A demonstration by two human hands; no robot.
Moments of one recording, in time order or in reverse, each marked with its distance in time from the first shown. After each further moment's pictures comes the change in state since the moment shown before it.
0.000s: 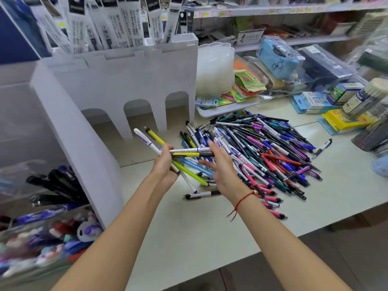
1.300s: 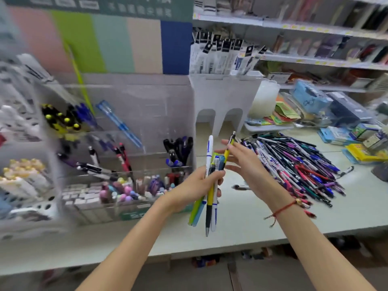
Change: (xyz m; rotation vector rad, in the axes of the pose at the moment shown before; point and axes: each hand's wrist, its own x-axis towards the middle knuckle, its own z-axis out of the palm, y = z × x) left_hand -0.158 0.028 -0.179 0.669 -0.638 0.449; right_hand -0.164 -0.003 0.108 -0.416 -0.272 -0.326
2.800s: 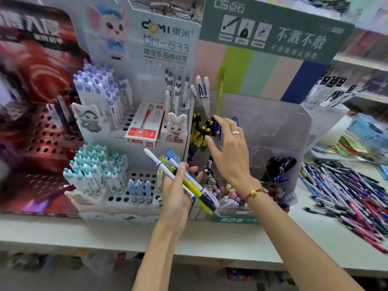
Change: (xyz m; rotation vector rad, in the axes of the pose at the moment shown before) left_hand -0.183 -0.038 -0.212 -1.005 0.717 0.302; right_hand 0.011 -0.053 0.312 -0.853 0.279 -0.817
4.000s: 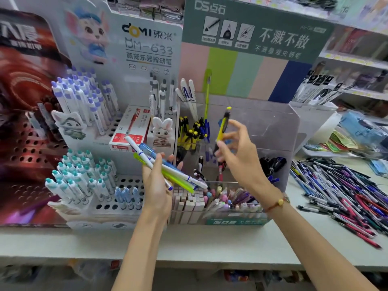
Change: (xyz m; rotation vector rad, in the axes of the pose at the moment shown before) left_hand 0.033 0.009 0.007 0.126 0.140 0.045; right_hand -0.006 0.014 -0.052 0.504 -0.160 0.193
